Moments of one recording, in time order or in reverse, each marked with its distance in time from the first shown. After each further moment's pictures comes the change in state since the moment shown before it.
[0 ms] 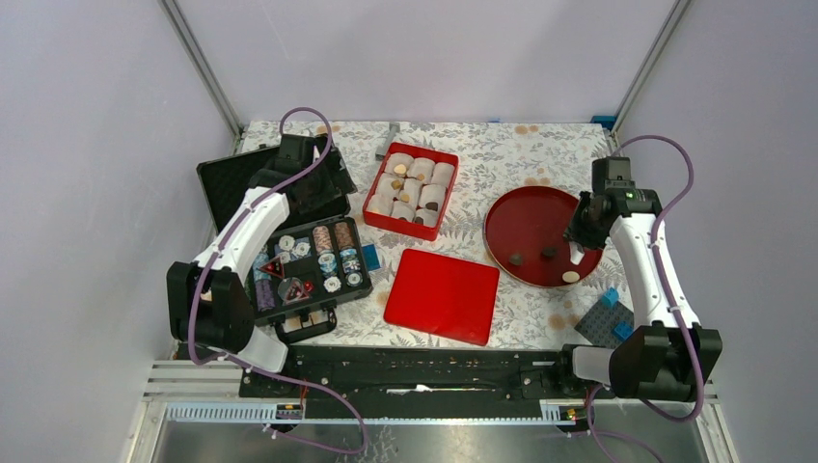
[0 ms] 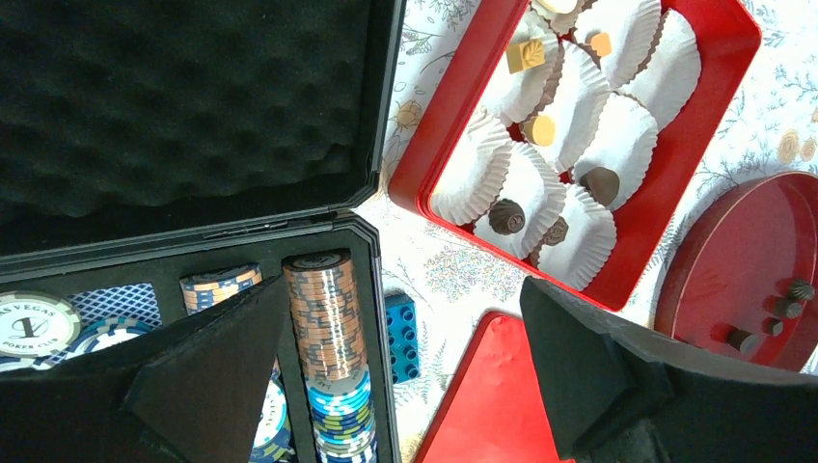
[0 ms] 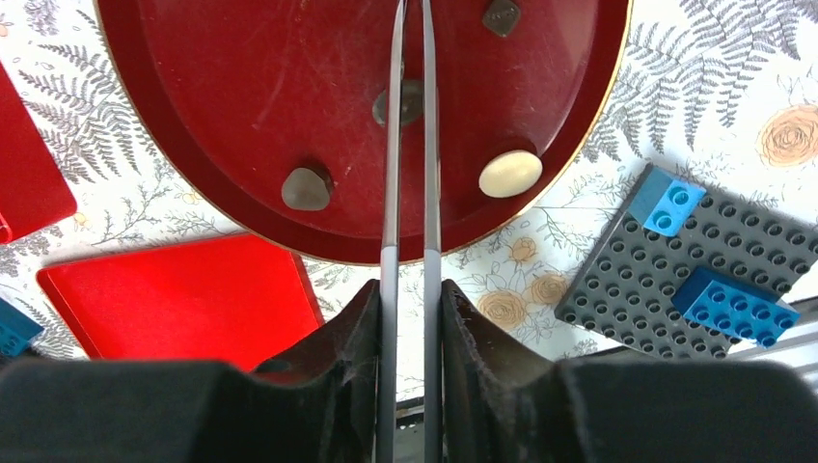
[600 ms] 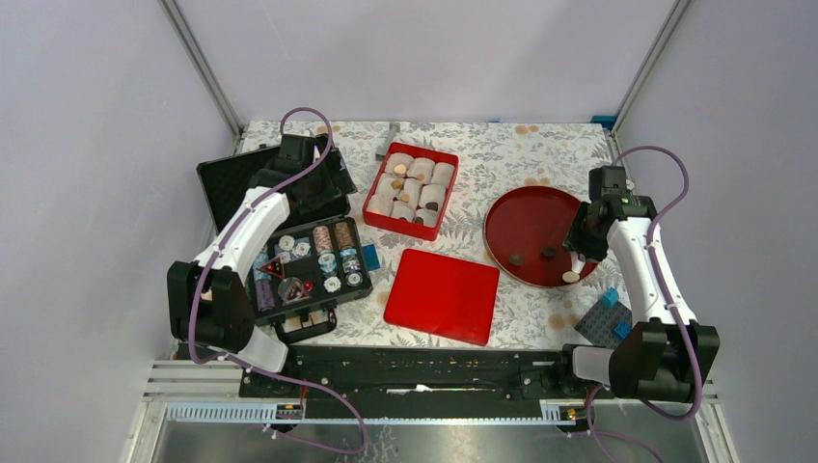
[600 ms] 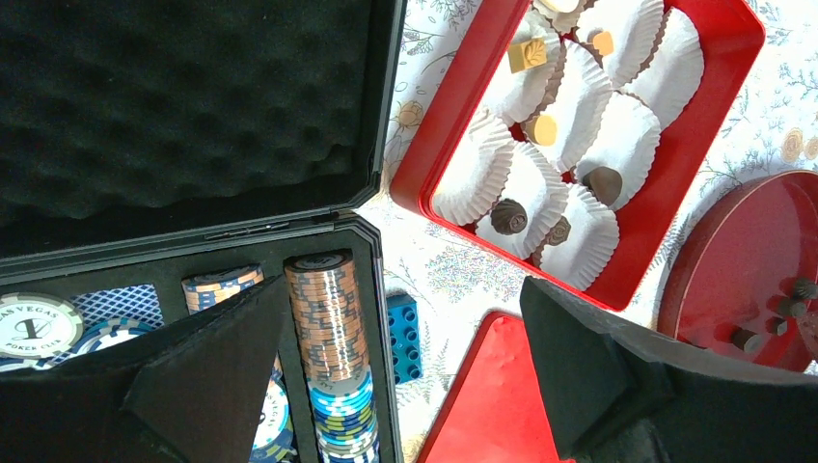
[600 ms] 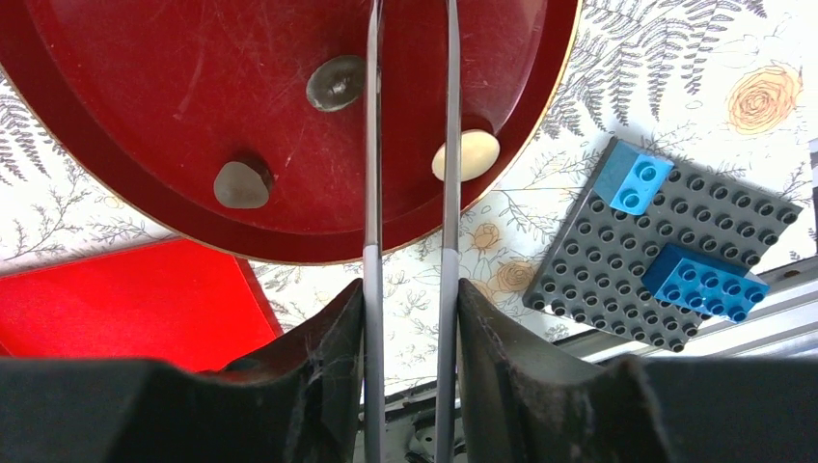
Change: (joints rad) left arm 0.000 0.008 0.000 0.000 0.002 0.006; right arm -0.020 -0.002 -0.079 -0.003 0.064 -0.010
